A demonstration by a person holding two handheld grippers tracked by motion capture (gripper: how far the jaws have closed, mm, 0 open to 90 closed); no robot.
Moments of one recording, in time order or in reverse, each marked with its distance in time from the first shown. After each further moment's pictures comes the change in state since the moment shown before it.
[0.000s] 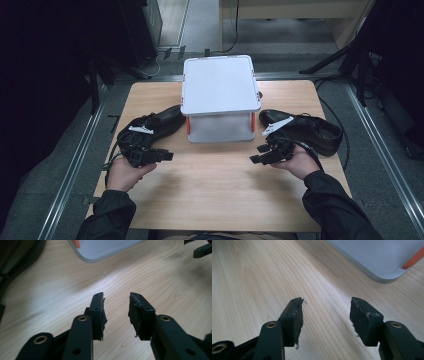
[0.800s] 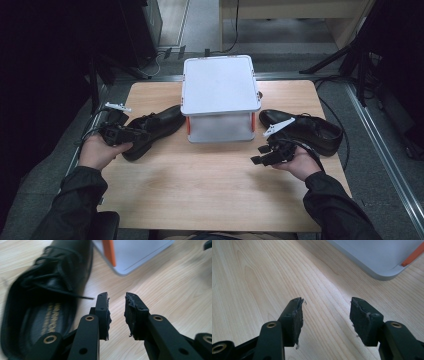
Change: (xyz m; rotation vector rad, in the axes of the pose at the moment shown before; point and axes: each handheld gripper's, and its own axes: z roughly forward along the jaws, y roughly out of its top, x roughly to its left) left arm 0.042 0.040 -0.062 0.035 0.123 0.081; right arm 0.001 -0.004 -0.003 -0.003 -0.006 0.004
